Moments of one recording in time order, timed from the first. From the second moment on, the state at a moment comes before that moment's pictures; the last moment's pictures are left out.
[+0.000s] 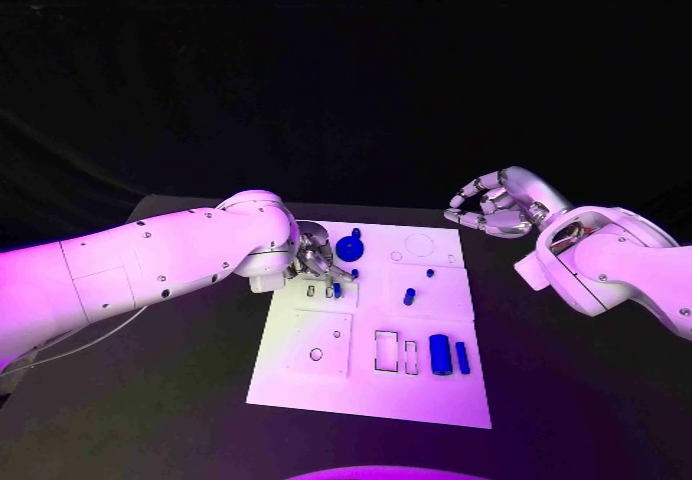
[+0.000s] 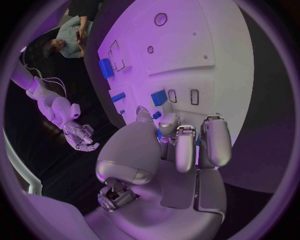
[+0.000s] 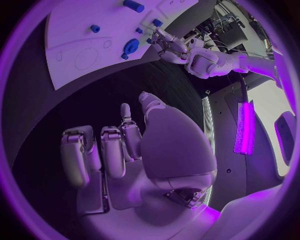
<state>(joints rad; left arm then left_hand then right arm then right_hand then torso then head) 1.32 -0.66 -0.07 1.40 -1.01 0.22 -0.58 1.25 0.10 -0.22 0.30 0.05 0.84 0.08 0.70 0.61 1.26 0.01 1.18 1.04 1.47 -0.05 1.56 1.31 0.08 1.41 0.03 1.42 1.23 1.35 -0.95 -0.13 1.63 -0.96 -0.53 -0.07 1.35 -0.14 0.17 0.29 0.33 0.88 0.14 0.36 0.49 1.40 0.06 1.39 1.31 1.46 0.00 1.55 1.31 0.01 1.47 0.11 1.55 1.31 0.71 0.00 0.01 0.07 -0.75</state>
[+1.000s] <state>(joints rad) 1.32 -0.65 -0.07 1.39 -1.01 0.25 -0.59 1.07 -0.19 0.49 0.29 0.05 0.84 0.08 0.68 0.66 1.26 0.01 1.18 1.05 1.47 -0.05 1.56 1.31 0.08 1.41 0.03 1.42 1.25 1.35 -0.94 -0.13 1.63 -0.97 -0.53 -0.07 1.35 -0.14 0.17 0.29 0.34 0.87 0.14 0.36 0.49 1.40 0.06 1.39 1.31 1.46 0.00 1.55 1.31 0.01 1.47 0.11 1.55 1.31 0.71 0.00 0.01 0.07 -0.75</state>
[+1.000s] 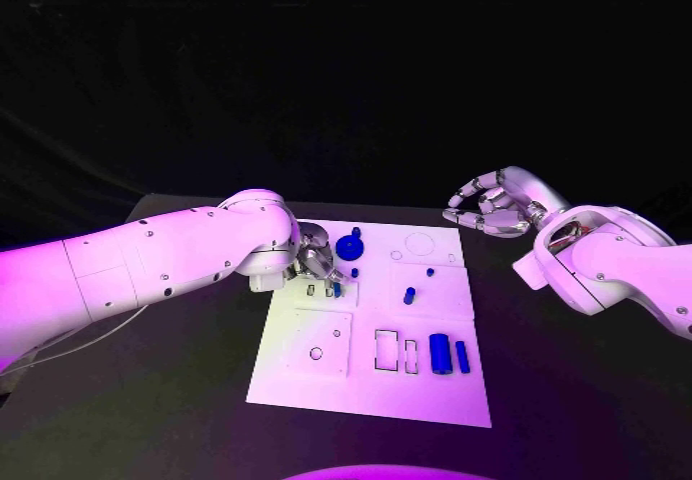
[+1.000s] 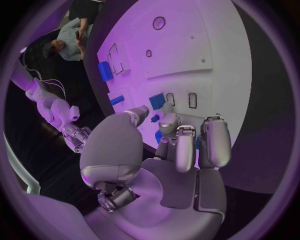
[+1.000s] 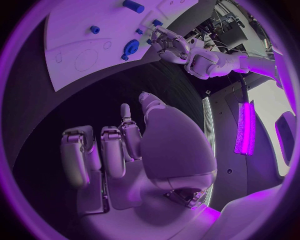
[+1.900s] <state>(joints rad) 1.32 -0.64 -0.07 1.38 -1.00 0.26 -0.59 1.09 -0.21 0.59 0.29 0.05 0.84 0.08 0.68 0.67 1.26 0.01 1.18 1.05 1.47 -0.05 1.56 1.31 0.08 1.41 0.04 1.42 1.26 1.35 -0.94 -0.13 1.63 -0.97 -0.53 -0.07 1.35 -0.14 0.17 0.29 0.34 0.87 0.14 0.36 0.49 1.40 0.06 1.39 1.31 1.46 0.00 1.55 1.31 0.01 1.47 0.11 1.55 1.31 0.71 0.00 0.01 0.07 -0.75</state>
